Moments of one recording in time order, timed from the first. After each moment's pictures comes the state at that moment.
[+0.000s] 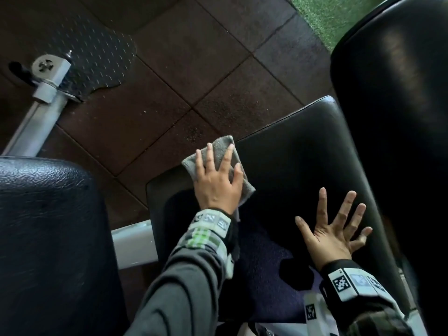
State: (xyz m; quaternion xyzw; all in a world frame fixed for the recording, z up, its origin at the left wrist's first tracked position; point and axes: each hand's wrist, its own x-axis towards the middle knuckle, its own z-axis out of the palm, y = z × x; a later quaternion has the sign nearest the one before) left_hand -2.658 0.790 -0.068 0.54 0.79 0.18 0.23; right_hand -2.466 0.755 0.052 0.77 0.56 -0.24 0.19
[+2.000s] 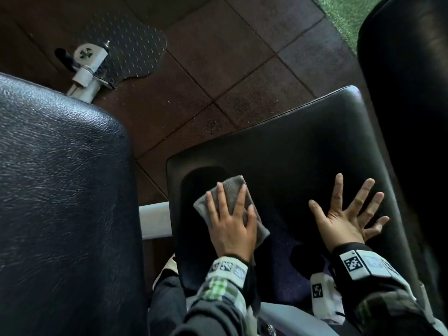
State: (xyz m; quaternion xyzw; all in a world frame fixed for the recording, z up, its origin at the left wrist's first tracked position) left_hand -2.602 0.657 -0.083 0.48 0.83 0.21 0.18; right_hand -2.458 0.749 0.040 0.76 0.59 -0.20 0.18
